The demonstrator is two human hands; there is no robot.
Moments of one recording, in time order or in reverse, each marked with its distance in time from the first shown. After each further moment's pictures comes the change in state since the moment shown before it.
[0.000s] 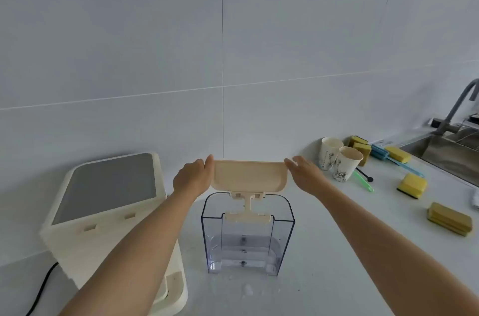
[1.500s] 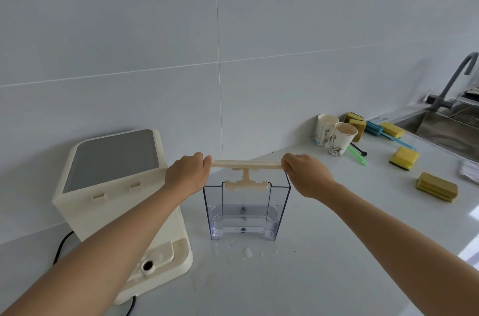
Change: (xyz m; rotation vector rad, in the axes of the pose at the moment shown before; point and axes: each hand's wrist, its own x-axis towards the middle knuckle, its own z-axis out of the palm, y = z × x) left_hand -0.051 -0.027 -0.001 0.229 0.016 0.198; right_hand -0.075 0.013 0.011 -0.372 0.087 -0.380
